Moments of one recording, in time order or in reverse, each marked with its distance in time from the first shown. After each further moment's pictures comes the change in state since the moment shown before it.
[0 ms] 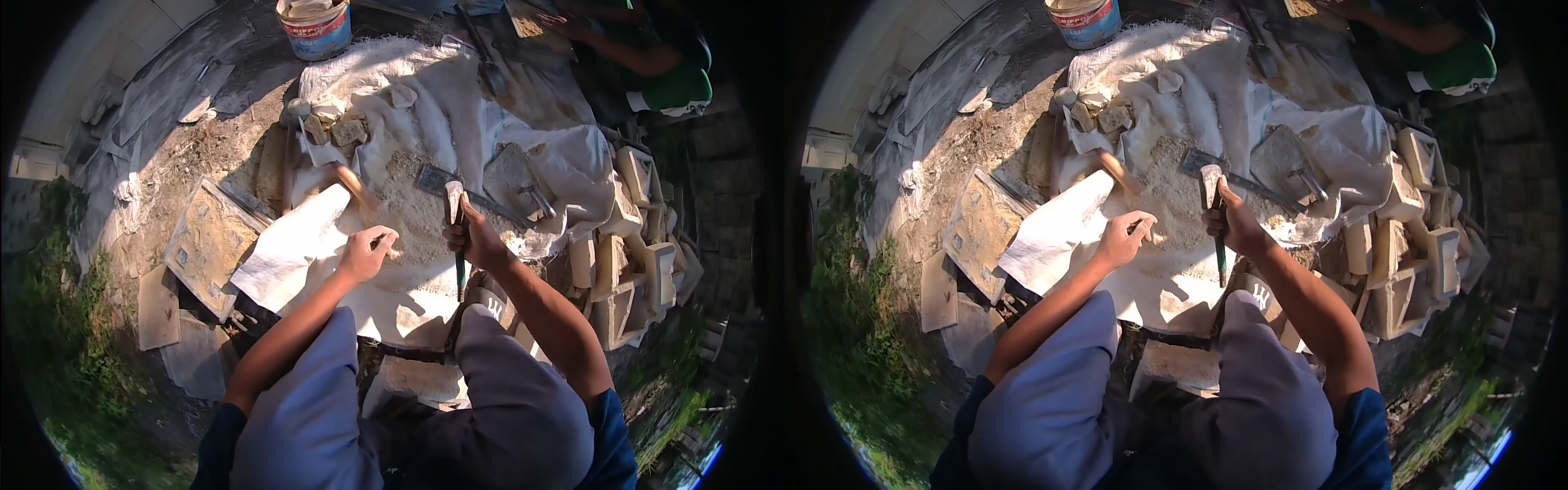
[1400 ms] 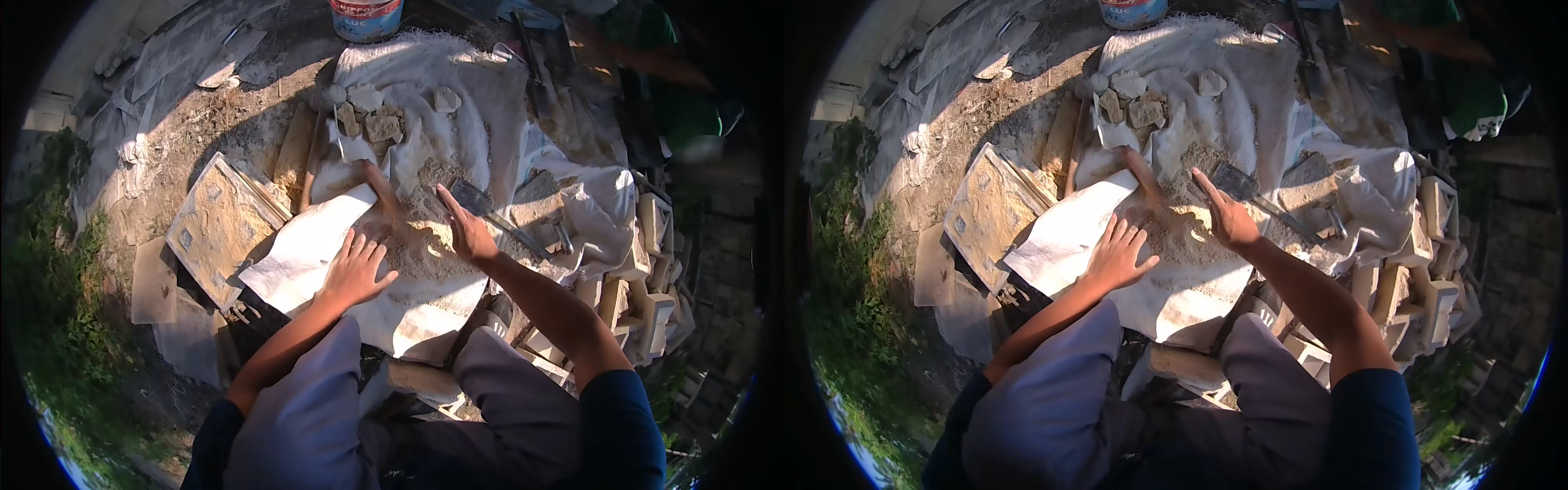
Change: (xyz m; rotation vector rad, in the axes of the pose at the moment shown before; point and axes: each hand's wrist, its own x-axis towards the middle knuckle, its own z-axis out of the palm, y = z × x) left_hand -0.031 -0.051 -0.027 1.020 -0.104 0.112; right_hand 0.072 0.001 0.014 -1.706 -0.038 -0.644
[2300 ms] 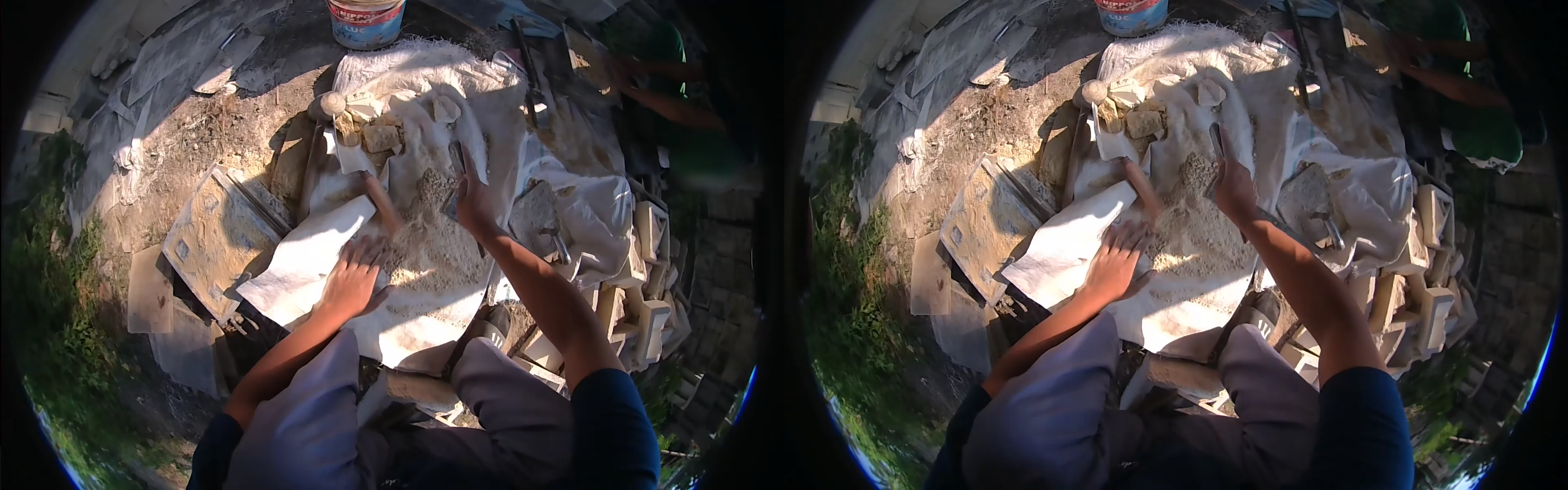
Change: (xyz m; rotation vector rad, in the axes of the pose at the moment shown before) left_hand 0.000 -0.004 0.001 0.011 0.108 0.087; right_hand 0.072 -0.014 -0.039 0.092 0.230 0.421
